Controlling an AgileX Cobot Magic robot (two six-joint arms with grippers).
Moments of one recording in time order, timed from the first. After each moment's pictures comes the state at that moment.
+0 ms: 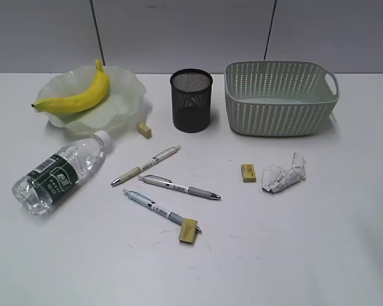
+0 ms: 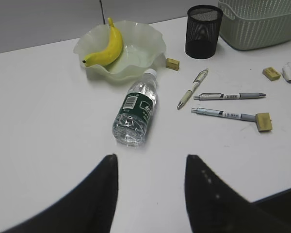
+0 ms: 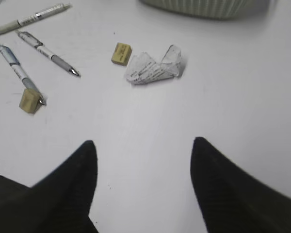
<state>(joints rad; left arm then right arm) -0.13 -0.01 -0.55 -0.18 1.07 0.18 0.08 0.96 -0.71 0.42 0.77 -0.43</state>
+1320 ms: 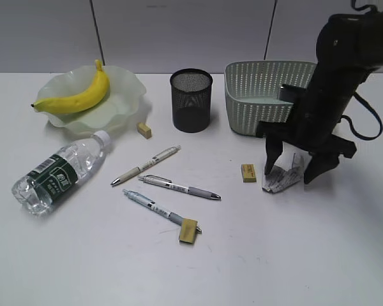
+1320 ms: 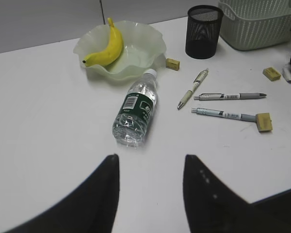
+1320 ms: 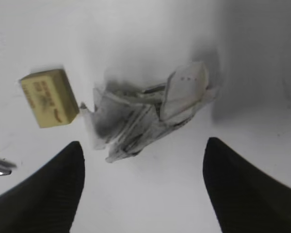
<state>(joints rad) -0.13 -0.01 -0.55 -0.18 1.07 0.18 0.31 2.08 -1.37 0.19 0.92 0.38</state>
